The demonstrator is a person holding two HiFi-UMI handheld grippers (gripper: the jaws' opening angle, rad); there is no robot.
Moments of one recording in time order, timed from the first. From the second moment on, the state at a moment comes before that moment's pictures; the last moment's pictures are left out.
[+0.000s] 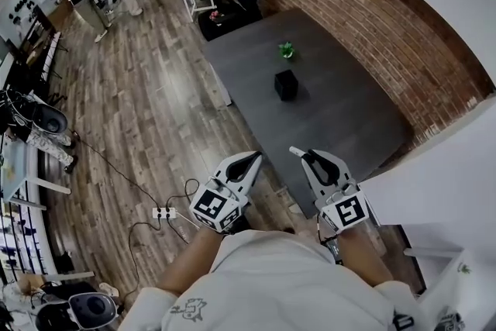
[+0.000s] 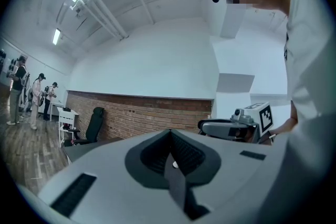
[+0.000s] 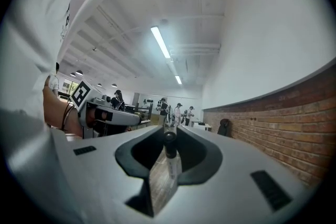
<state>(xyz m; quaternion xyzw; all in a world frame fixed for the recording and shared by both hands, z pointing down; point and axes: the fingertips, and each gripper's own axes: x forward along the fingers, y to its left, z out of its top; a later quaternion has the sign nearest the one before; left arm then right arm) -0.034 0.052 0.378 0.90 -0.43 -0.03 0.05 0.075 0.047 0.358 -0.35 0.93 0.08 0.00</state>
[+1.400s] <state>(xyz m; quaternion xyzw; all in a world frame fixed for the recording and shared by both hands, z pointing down) -0.079 -0.094 0.400 0.93 -0.37 -0.01 0.08 0.020 -0.098 0.381 -0.39 0.92 0.04 -0.02</state>
